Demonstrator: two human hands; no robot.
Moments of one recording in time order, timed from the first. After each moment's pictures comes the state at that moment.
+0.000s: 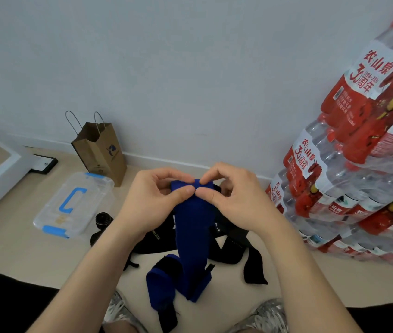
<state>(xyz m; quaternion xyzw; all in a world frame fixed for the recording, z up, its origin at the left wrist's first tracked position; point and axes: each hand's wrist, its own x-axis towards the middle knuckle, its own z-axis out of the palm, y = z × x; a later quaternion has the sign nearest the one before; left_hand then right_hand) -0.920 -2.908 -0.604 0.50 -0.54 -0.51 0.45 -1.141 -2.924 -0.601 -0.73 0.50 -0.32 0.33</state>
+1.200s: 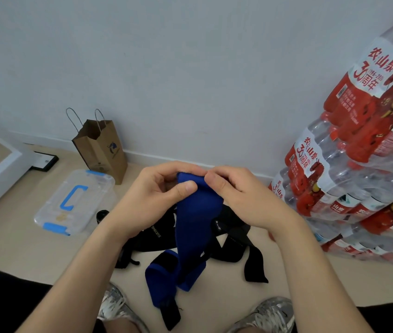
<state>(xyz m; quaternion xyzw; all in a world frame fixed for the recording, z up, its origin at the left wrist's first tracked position) -0.913 -2.910 -0.599 0.35 -0.61 -0.54 0.46 -1.142 -2.921 -0.578 -0.72 0.49 -0.25 0.42</state>
